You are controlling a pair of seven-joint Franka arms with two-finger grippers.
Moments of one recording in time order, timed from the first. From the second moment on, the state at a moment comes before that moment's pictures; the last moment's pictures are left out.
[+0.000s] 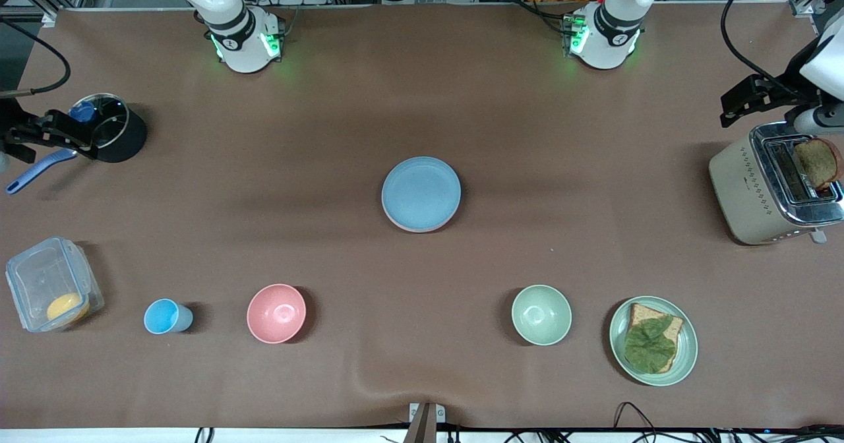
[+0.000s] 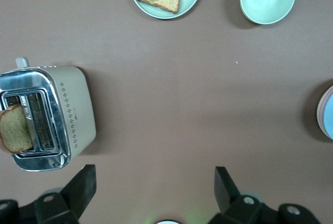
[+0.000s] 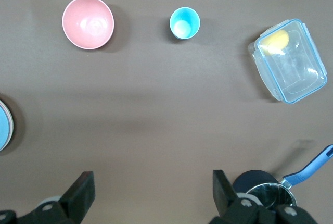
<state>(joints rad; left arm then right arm) -0.03 -0.04 -0.06 -1.56 0.03 1.49 -0.06 -0.01 0.08 -0.02 -1.43 -0.02 1.50 -0.09</state>
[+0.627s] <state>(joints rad) -0.03 -0.04 -0.06 -1.56 0.03 1.48 -0.06 -0.01 0.08 -0.02 -1.43 0.00 1.50 -0.09</state>
